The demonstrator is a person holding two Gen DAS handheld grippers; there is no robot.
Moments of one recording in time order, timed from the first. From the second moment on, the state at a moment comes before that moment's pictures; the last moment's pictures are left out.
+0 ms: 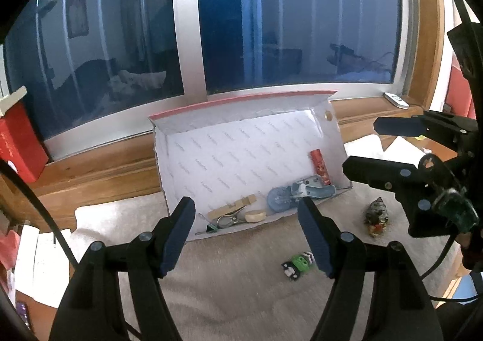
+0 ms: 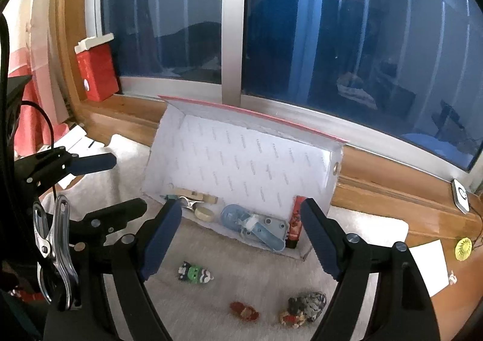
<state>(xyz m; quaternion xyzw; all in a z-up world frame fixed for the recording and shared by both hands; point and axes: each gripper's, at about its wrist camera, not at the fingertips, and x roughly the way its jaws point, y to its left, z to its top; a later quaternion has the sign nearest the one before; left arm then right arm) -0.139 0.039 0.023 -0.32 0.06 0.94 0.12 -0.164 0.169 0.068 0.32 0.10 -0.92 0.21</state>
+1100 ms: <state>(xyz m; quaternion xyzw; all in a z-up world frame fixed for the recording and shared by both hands) -0.096 0.051 0.025 -0.32 0.07 0.94 0.12 -0.123 0.181 0.059 0.34 0.08 -0.91 0.21</state>
